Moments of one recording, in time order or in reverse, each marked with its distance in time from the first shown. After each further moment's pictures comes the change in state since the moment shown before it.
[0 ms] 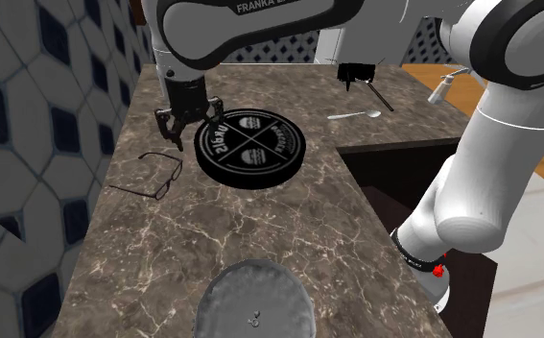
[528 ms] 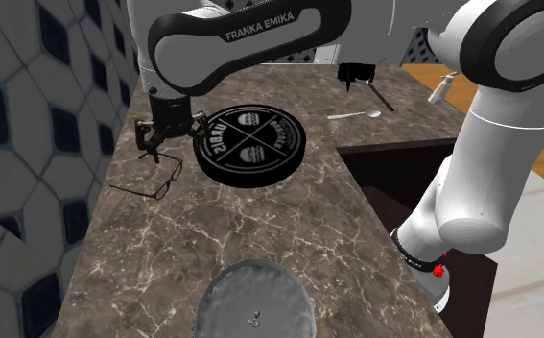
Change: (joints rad) arm 0.037 0.046 0.016 -0.022 0.010 0.164 0.102
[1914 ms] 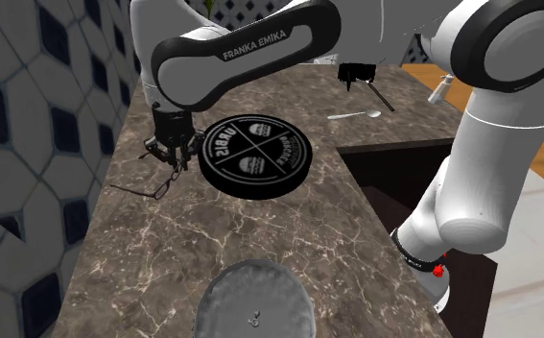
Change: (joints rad) arm 0.002 0.028 -0.001 -0.032 -0.007 0.046 0.003
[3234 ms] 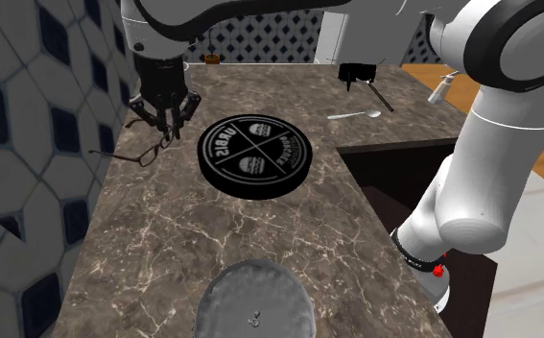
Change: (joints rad) arm 0.001 -0.037 0.007 0.206 0.012 -0.243 0.007
